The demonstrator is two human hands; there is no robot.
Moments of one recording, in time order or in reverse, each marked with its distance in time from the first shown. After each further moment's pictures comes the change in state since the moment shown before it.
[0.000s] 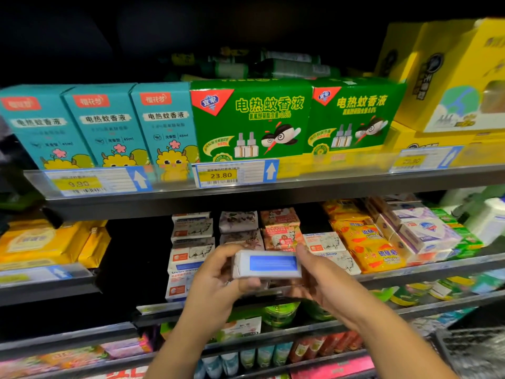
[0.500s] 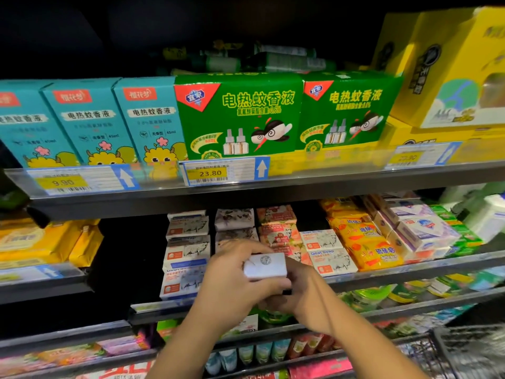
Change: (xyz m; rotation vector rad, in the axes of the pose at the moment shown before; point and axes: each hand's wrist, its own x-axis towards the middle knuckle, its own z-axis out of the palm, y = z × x) left_hand 0.012 0.015 0.024 0.403 -0.058 0.053; right_hand 0.026 0.039 0.006 -0.317 0.040 -0.302
